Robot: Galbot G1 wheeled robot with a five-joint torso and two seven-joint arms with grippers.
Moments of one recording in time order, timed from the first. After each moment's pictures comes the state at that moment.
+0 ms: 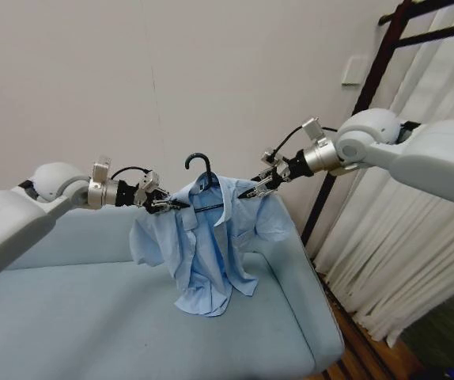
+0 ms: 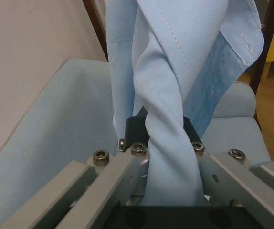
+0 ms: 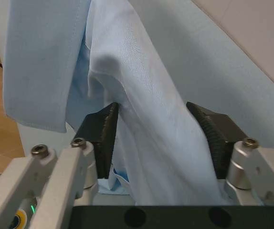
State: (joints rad) left arm -0.25 -0.43 0.48 -1.69 -0.98 0.34 0.96; right arm 1.15 0.62 -1.39 1.66 1.46 -0.62 -0.66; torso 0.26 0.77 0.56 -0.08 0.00
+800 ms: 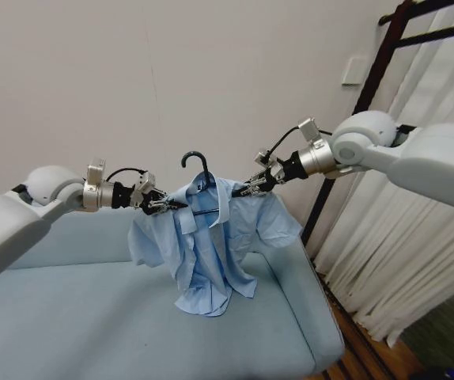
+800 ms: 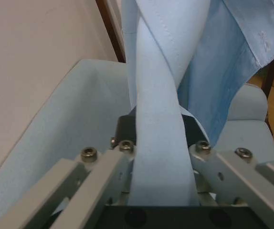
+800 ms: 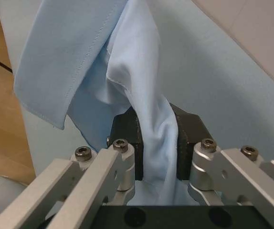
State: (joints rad) left arm -0.18 -0.41 0.40 -1.70 -0.97 0.34 0.92; right arm 1.11 0.60 -1.34 1.69 1.47 -0.61 -0.65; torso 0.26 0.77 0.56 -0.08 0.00
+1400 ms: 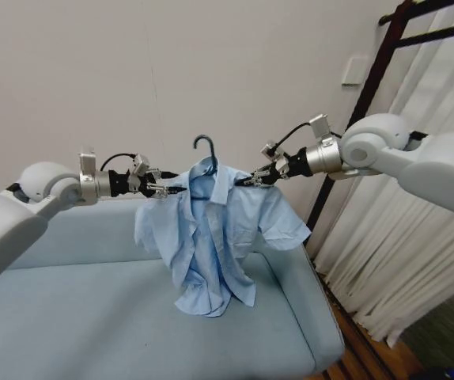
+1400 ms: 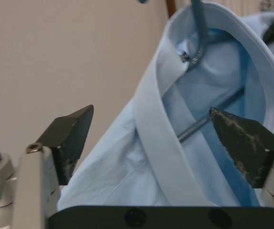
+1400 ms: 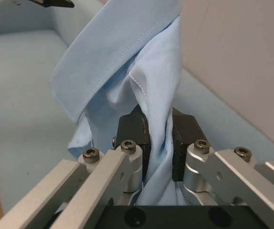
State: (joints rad) left arm -0.05 -0.46 0.16 -1.73 -1.10 0.36 0.58; right arm 0.95 0.53 -1.10 1.74 1.55 -0.59 -0.41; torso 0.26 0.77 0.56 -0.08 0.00
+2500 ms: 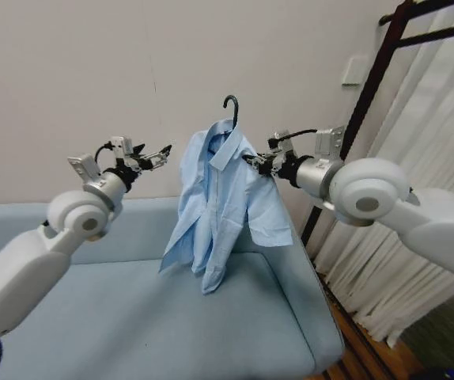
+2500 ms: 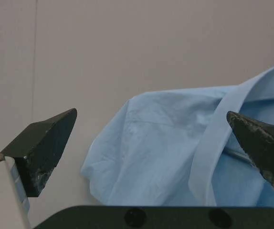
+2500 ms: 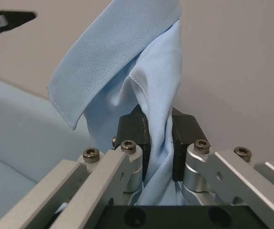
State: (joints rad) left arm 0.22 -0.71 -0.02 -1.96 -1.25 0.25 -0.36; right arm 0.42 0.48 -0.58 2.17 1.63 -0.46 0.53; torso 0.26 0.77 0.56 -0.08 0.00
